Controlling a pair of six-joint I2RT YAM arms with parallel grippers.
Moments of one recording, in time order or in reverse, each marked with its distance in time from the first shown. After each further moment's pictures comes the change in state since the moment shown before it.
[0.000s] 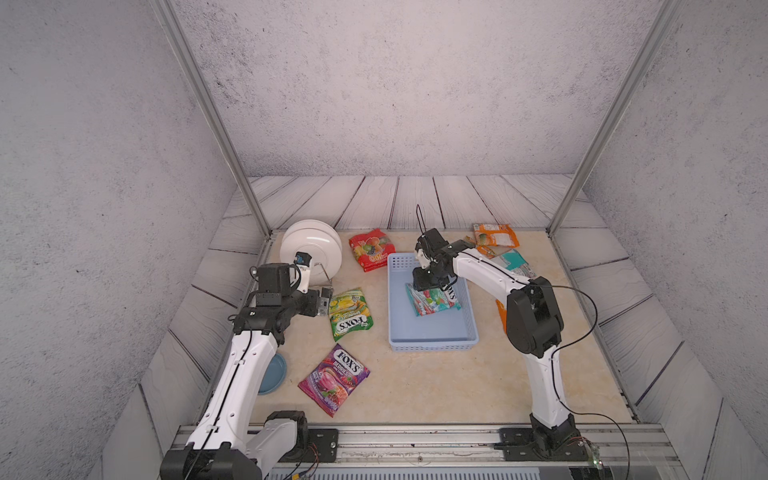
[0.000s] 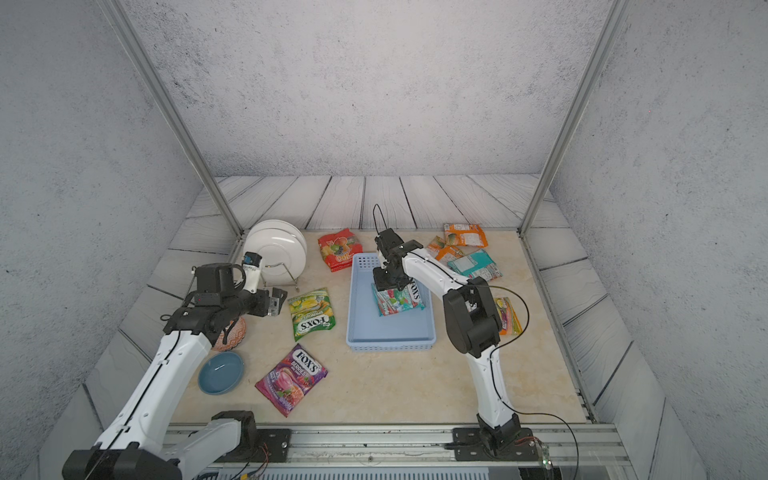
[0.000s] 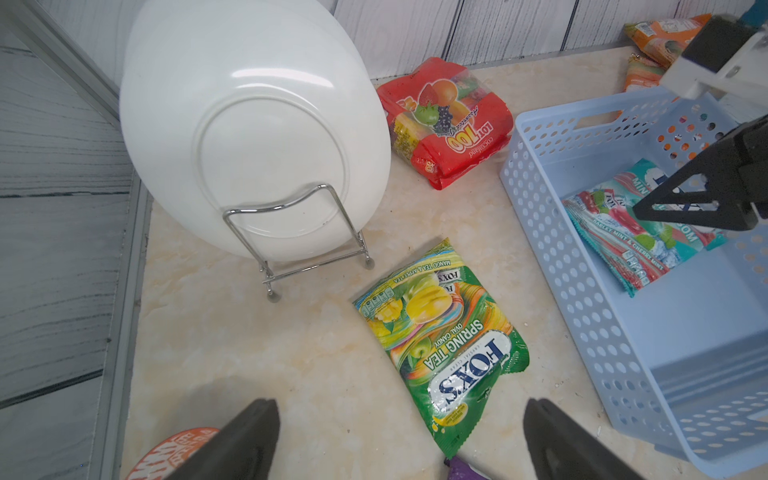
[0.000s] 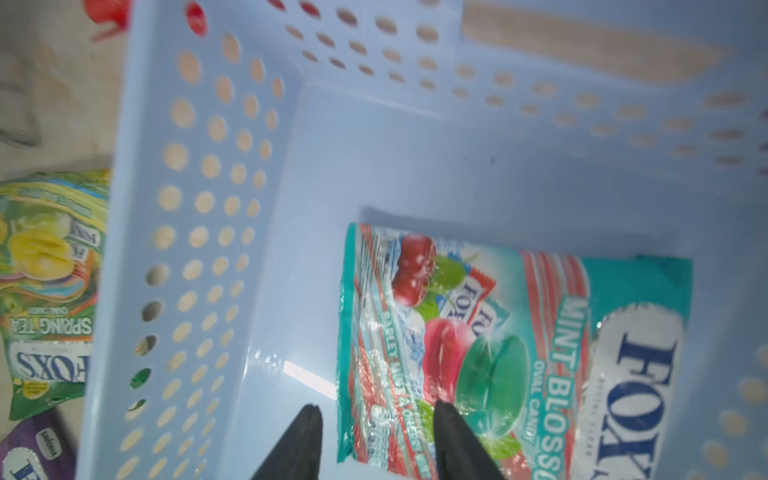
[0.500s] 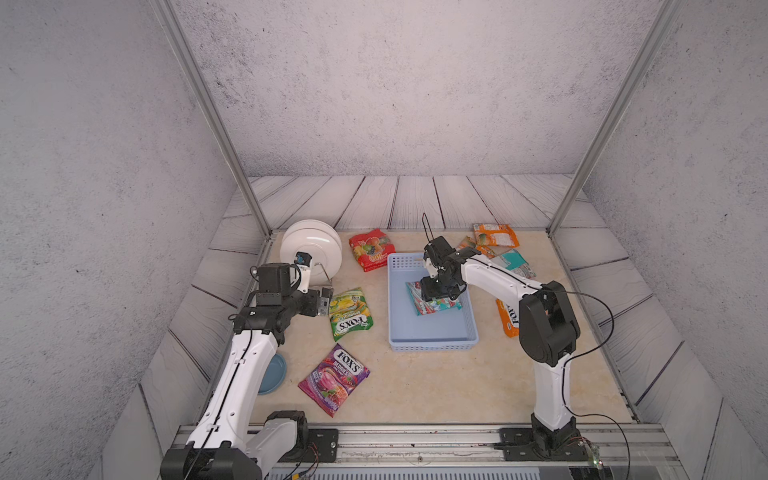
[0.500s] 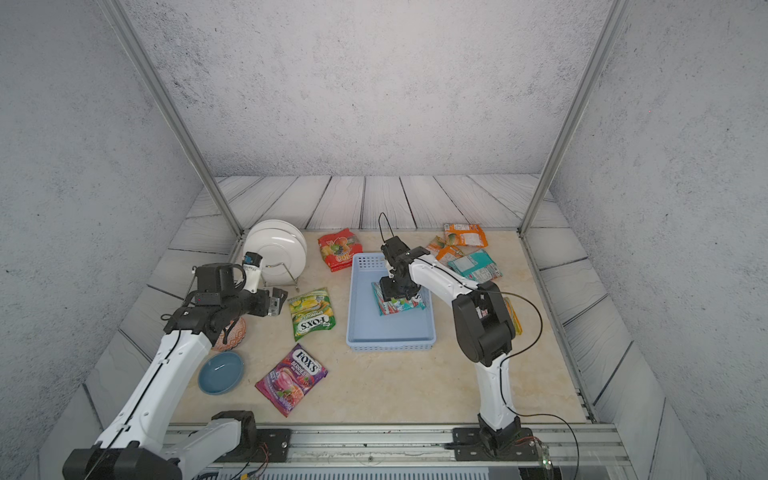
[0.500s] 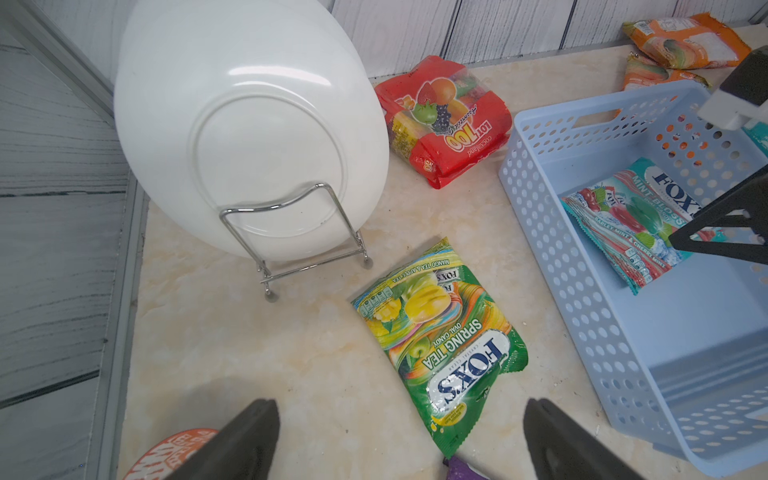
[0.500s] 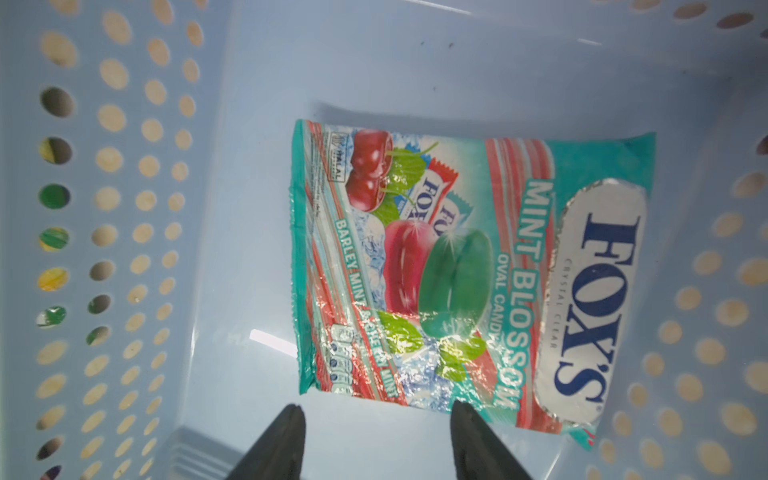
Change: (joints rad) left arm -0.002 0.002 0.000 0.000 0.004 0.000; right arm 0.000 -0.119 -0.175 0.006 0.047 -0.005
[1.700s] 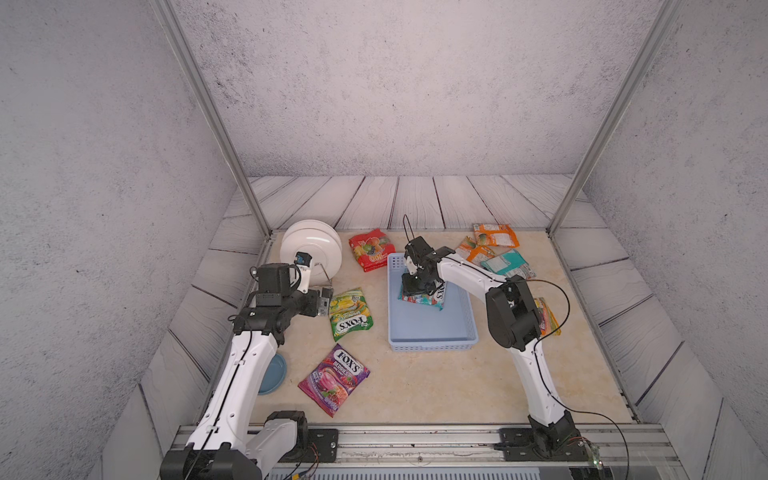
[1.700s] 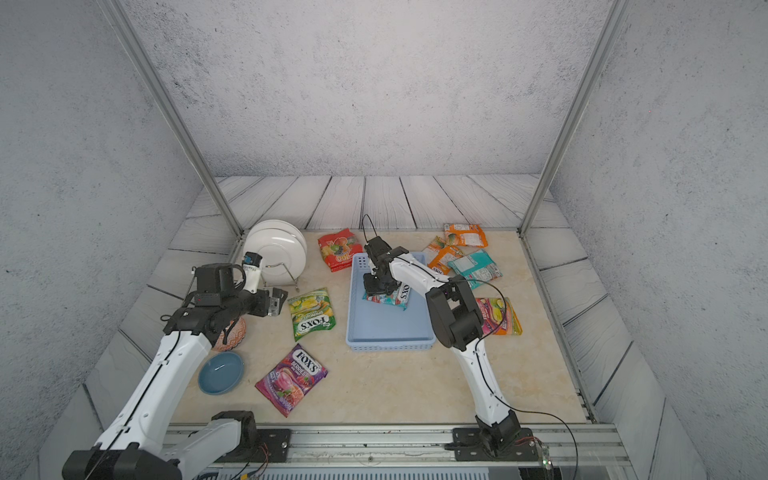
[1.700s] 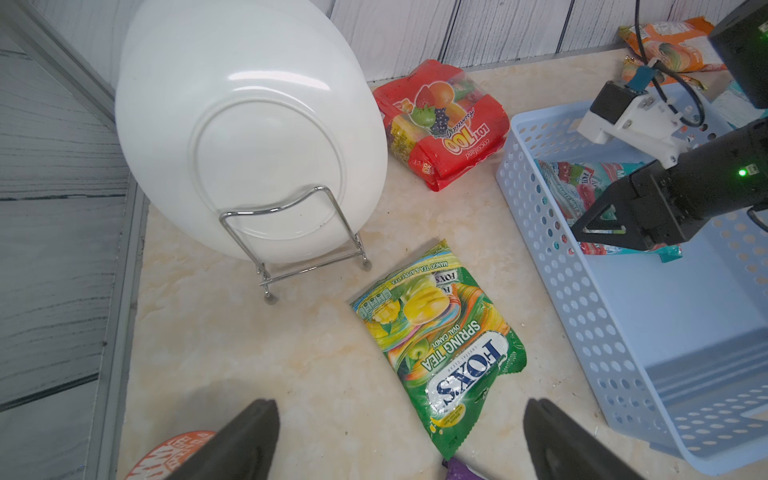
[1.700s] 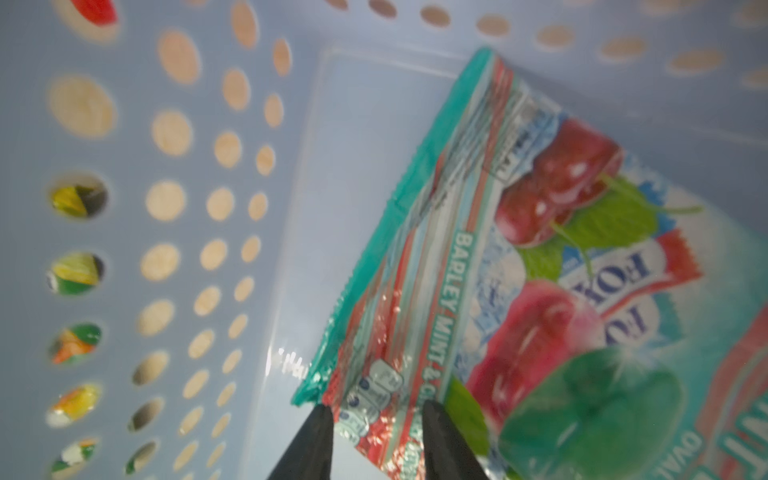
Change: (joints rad) left arm 0.000 -0.005 -0.002 0.003 0.006 0.001; right arm 0.039 0.264 0.266 0.027 -0.068 0.056
